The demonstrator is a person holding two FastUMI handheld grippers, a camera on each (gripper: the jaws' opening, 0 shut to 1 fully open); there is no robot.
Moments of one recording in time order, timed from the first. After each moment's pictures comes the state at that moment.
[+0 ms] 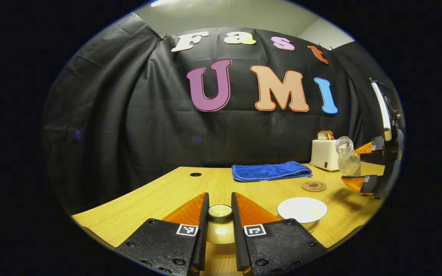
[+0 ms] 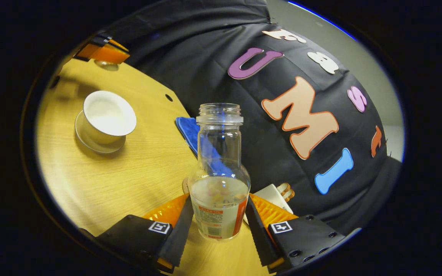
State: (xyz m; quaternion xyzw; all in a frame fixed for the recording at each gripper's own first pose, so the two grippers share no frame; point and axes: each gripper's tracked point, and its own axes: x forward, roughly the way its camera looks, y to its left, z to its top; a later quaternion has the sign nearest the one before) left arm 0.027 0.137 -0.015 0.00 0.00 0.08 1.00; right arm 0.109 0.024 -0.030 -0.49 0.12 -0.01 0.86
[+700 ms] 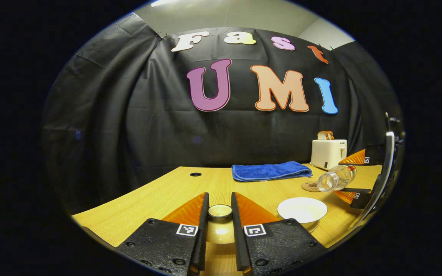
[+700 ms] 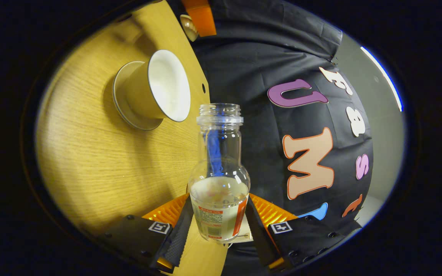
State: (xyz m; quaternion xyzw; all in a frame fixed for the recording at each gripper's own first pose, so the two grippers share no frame) left arm 0.026 0.137 -0.015 0.00 0.00 0.08 1.00; right arm 0.113 0.064 -0.047 -0.68 0.08 0.03 0.73
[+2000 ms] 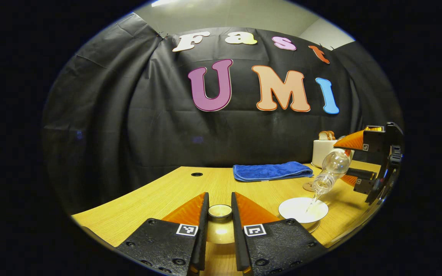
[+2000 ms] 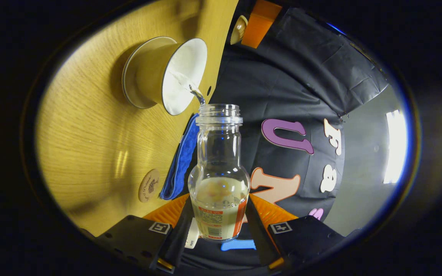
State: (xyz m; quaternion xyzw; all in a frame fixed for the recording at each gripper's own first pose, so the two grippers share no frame) left arm 0.025 0.140 -0.016 0.00 0.00 0.08 1.00; right arm 0.114 0.098 -0.025 -0.82 -0.03 0.01 0.57
